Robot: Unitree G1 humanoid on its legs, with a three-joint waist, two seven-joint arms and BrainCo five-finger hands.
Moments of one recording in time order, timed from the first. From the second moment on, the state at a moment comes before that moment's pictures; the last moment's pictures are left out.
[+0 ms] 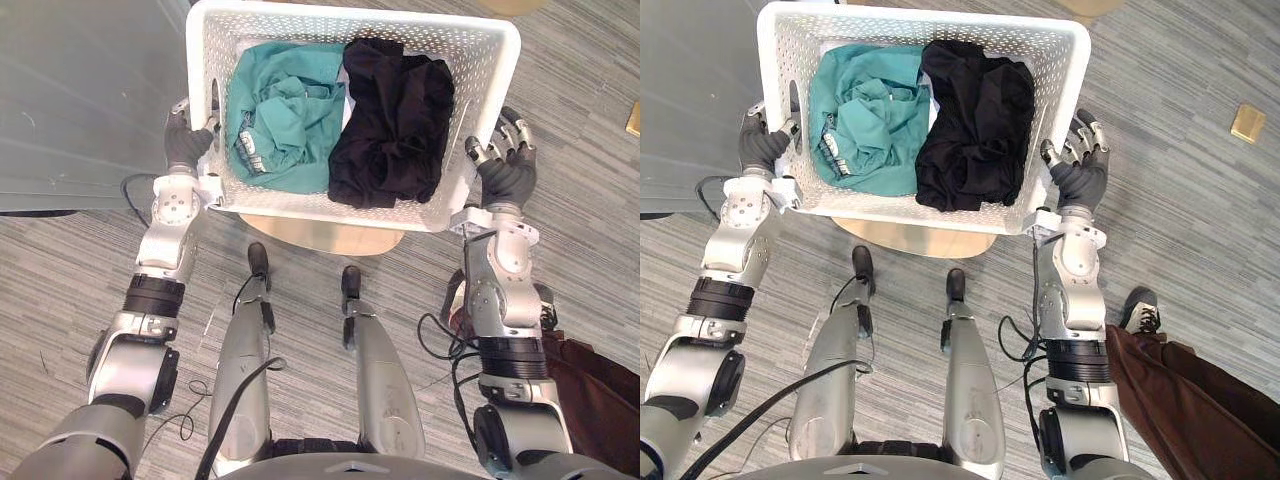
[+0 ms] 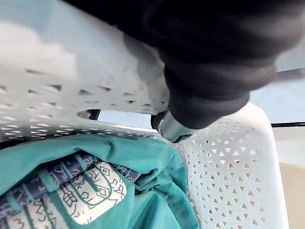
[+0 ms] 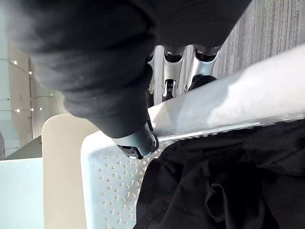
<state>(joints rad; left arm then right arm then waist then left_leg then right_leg) -0.76 0.36 -0.08 0.37 -0.31 0.06 0.28 -0.42 -0.32 -0.17 -0.05 0.43 -0.03 -0.32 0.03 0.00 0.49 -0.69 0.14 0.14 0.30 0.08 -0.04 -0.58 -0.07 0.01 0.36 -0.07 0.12</state>
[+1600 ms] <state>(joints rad) 0.03 0.19 0.11 -0.15 -0.05 0.04 0.23 0.22 -0.13 -0.30 -0.02 0.31 0.01 -0.16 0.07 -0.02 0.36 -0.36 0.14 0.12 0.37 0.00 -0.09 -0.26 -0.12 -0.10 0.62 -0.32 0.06</state>
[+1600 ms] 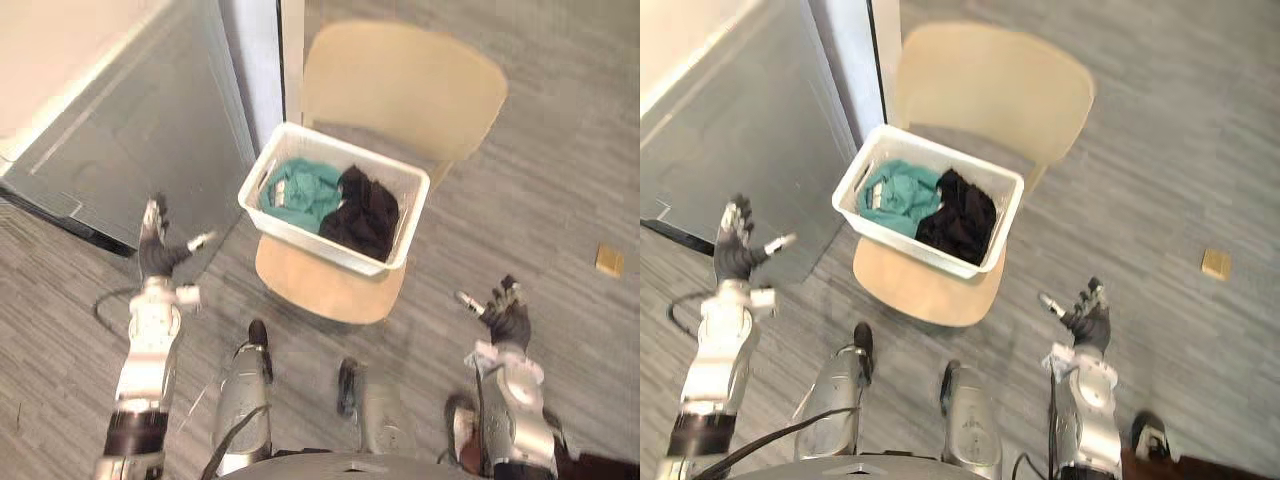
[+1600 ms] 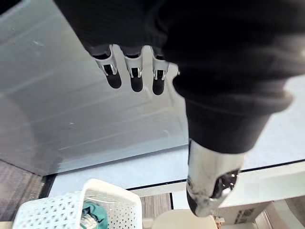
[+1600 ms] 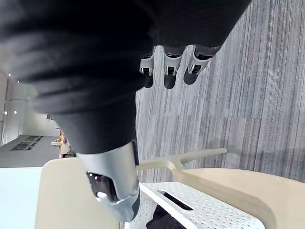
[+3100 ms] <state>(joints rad) 0.32 0.05 -0.04 0.07 -0.22 -0.02 0.04 0.30 -0.05 -0.16 0.30 0.23 0.01 -0.08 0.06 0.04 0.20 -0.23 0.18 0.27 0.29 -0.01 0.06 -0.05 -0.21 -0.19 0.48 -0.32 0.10</state>
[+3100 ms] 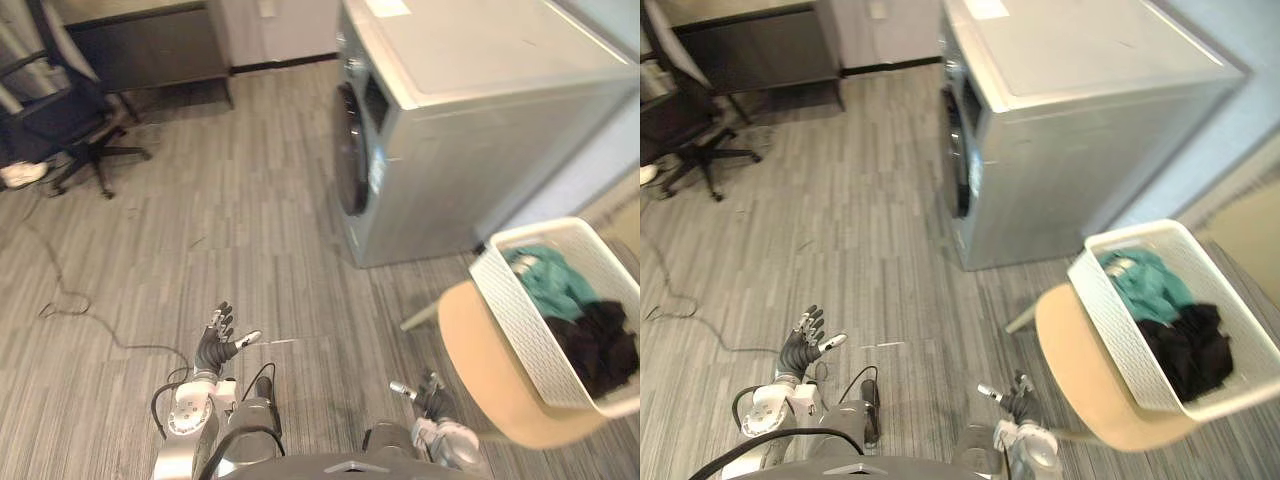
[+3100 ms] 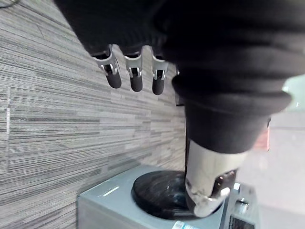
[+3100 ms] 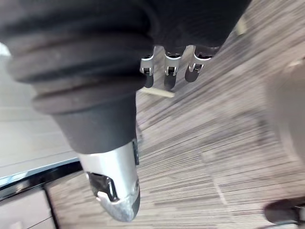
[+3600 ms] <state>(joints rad) 0.24 -0.05 0.05 0.21 -0.51 -0.10 0.17 0.25 0.01 -0.35 0.42 0.28 -0.03 -0.17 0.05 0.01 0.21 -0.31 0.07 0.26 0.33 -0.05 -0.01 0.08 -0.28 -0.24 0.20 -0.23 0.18</state>
